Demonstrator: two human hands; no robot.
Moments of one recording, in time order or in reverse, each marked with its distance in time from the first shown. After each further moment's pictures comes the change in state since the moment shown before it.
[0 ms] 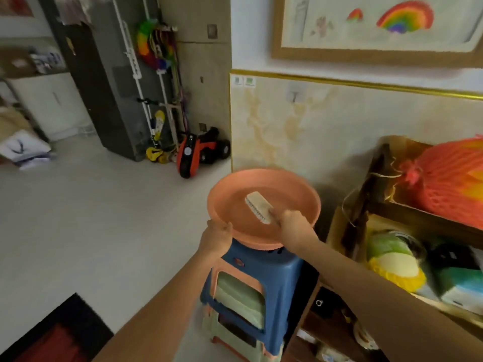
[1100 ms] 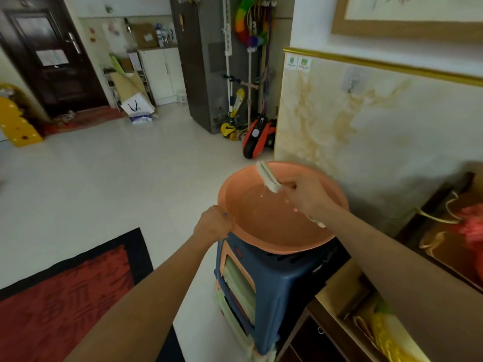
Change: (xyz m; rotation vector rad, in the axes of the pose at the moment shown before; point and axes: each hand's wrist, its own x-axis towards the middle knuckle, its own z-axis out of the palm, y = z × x) left_hand -0.018 0.036 0.023 0.116 0.205 -0.248; right_hand 0.095 0.040 -0.050 0.429 -0.065 -0.349
